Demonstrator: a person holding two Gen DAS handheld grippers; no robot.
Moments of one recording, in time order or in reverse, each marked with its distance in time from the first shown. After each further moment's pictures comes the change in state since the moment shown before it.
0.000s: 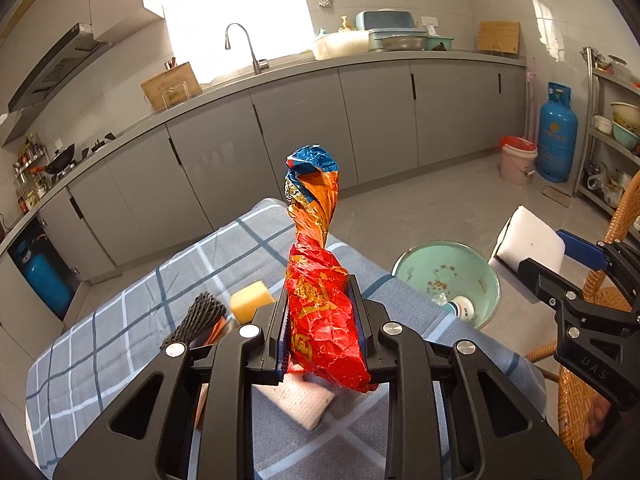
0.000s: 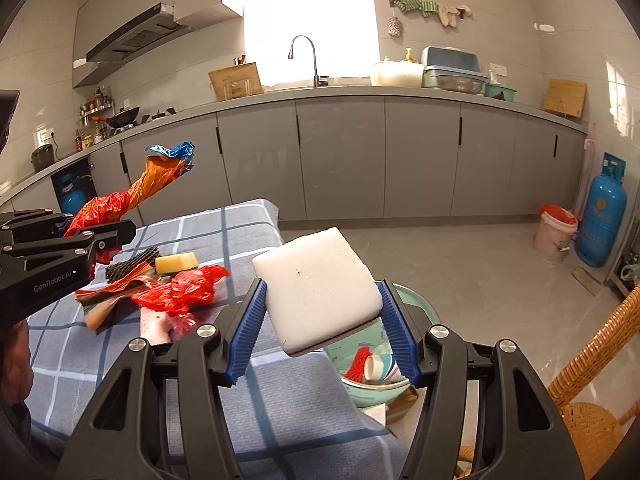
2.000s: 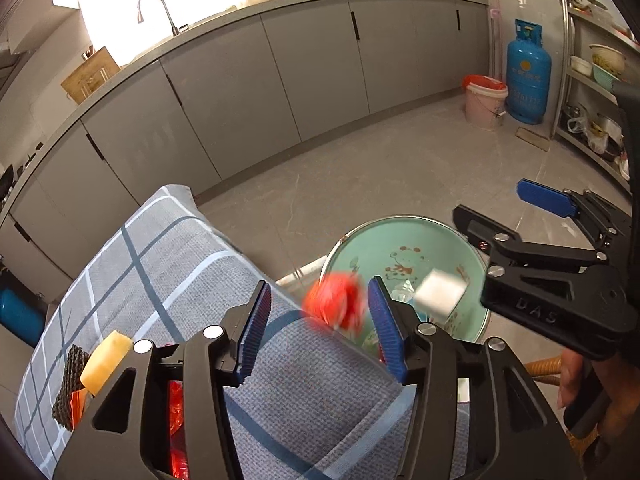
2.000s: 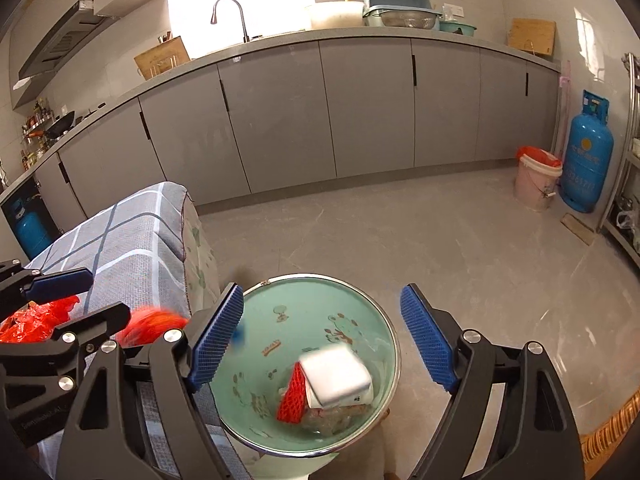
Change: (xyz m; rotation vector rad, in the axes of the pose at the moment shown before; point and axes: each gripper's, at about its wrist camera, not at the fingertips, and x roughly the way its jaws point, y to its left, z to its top) left arm 0.161 -0.101 0.020 0.135 0.170 -0.124; right arm 0.153 -0.113 -0.015 0.150 0.138 -0.108
